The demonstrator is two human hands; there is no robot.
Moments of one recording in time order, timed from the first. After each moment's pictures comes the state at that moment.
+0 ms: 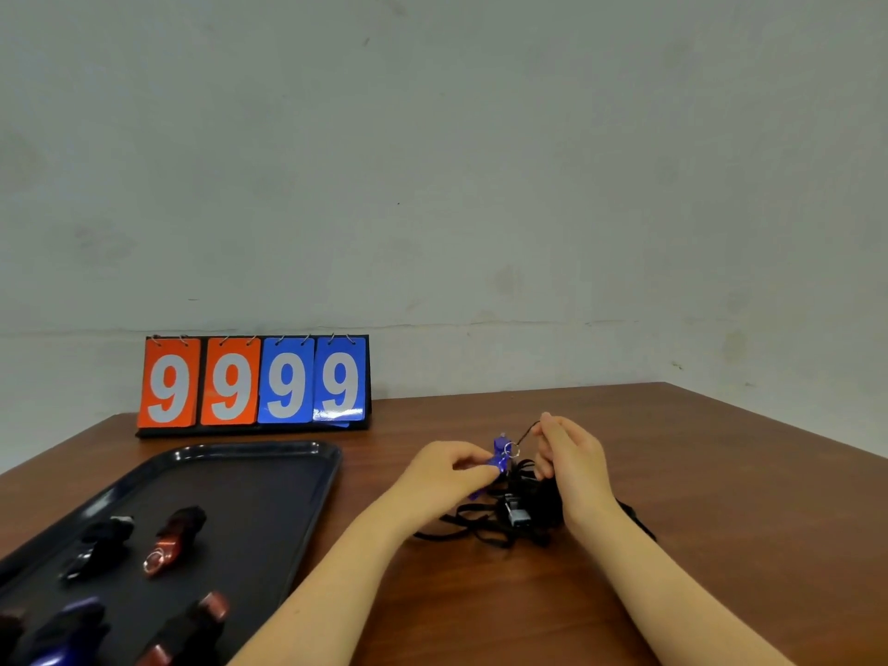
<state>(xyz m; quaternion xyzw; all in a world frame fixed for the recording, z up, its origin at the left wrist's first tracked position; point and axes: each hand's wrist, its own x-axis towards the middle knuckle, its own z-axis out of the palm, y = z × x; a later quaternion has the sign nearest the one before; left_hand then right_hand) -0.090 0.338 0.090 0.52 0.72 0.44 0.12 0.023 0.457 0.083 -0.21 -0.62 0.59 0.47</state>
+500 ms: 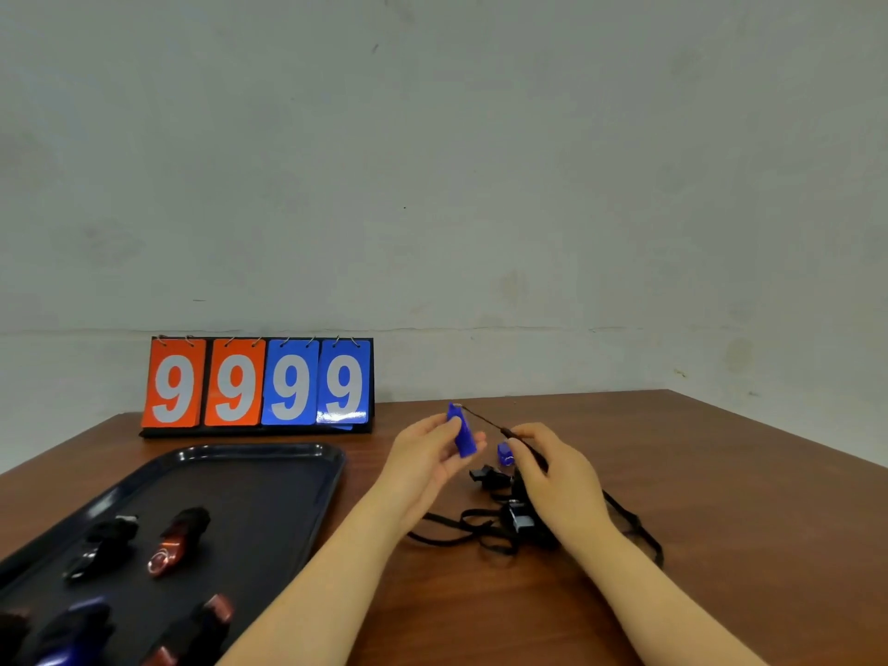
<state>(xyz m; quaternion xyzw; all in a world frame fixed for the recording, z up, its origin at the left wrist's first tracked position) -0.095 0.336 0.104 0.28 0.42 0.79 0.35 0.021 0.455 0.070 -0.21 -0.85 0.22 0.42</state>
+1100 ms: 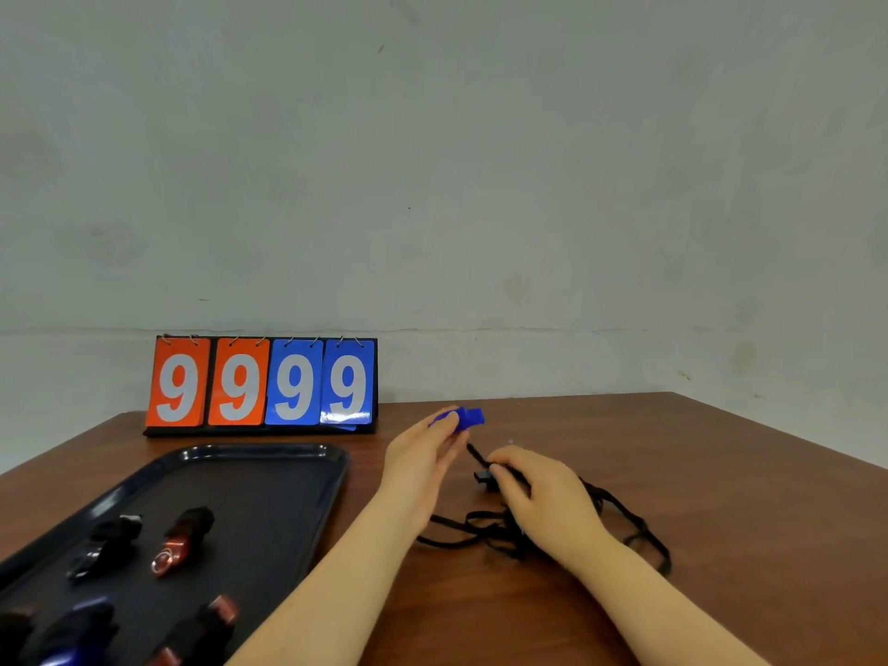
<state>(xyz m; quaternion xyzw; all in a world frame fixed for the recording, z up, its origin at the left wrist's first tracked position) -0.097 0.341 0.098 0.21 0.37 0.86 0.29 0.016 0.445 0.065 -0.13 -0.91 0.15 0.38</state>
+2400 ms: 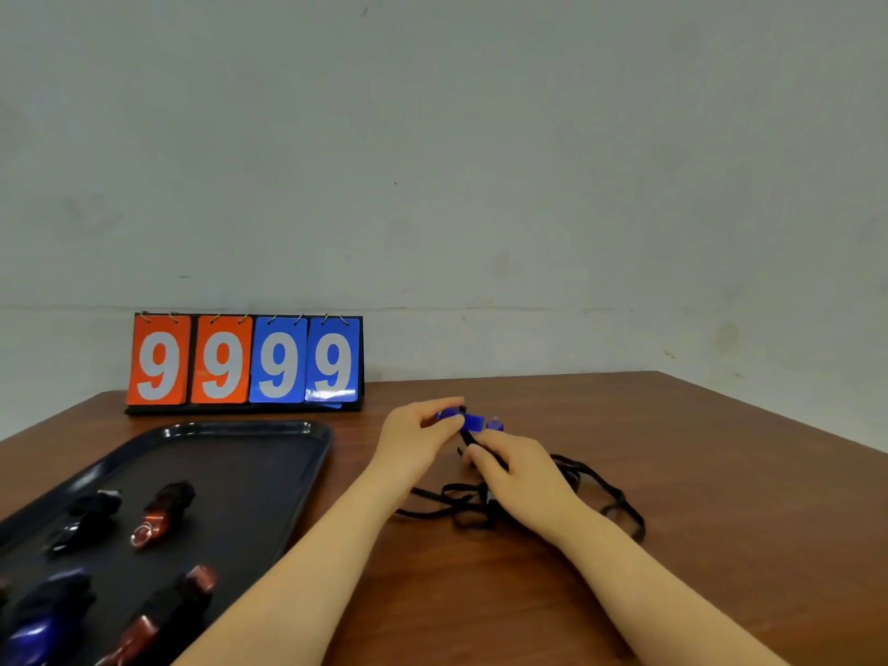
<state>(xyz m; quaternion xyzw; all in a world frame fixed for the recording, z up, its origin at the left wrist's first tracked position) -0.100 0.340 0.091 0.42 0.69 0.58 0.08 0.018 0.442 0.067 -0.12 -0.91 0.24 0.31</state>
